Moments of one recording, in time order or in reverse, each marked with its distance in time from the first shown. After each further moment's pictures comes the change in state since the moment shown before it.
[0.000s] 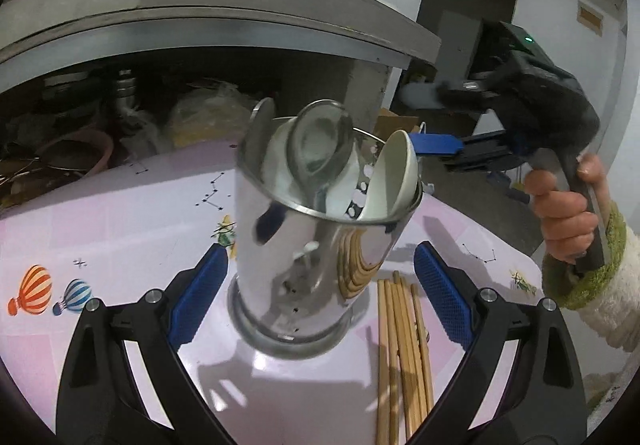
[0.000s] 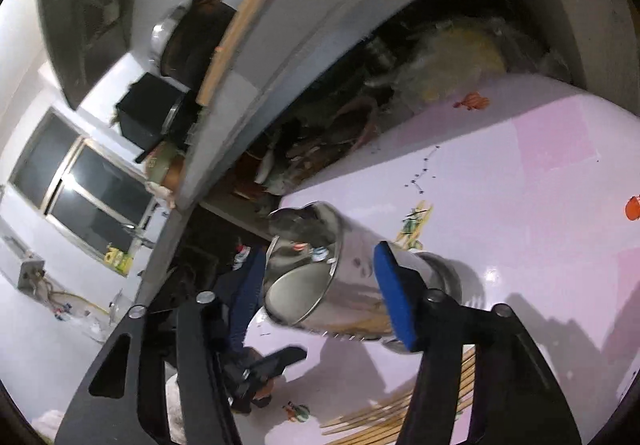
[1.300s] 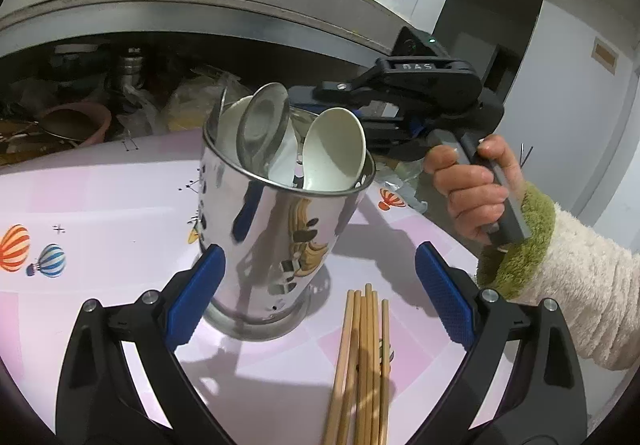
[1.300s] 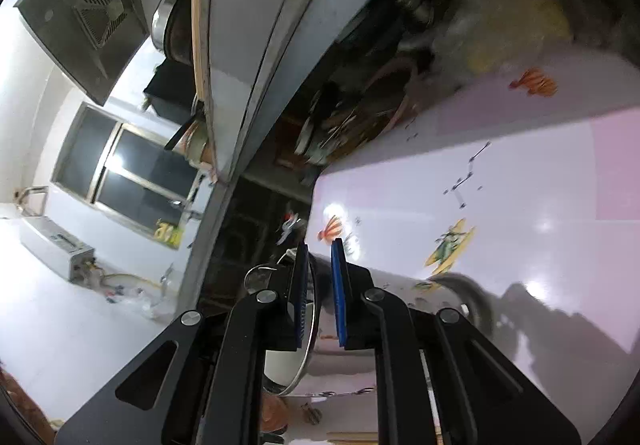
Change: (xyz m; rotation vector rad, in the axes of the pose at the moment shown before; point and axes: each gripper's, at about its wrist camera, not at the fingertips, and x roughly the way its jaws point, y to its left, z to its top) left arm -0.003 -0.019 -0.007 -0.122 -0.031 -0.001; right arm 0.049 -0.036 0.064 0.010 0.154 0.217
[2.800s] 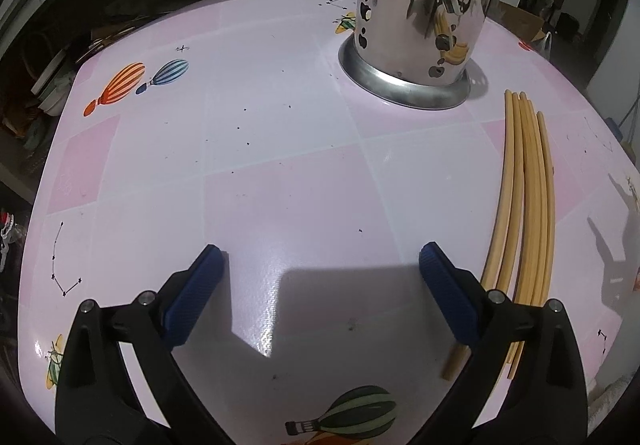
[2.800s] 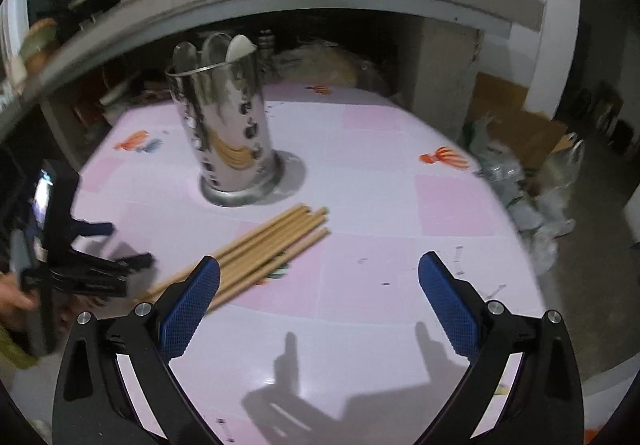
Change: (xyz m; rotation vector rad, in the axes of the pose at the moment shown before) left arm -0.009 0.032 -0.117 -0.022 0.417 0.484; right arm -0.046 0.092 -0.256 -0.337 -0.223 -0.975
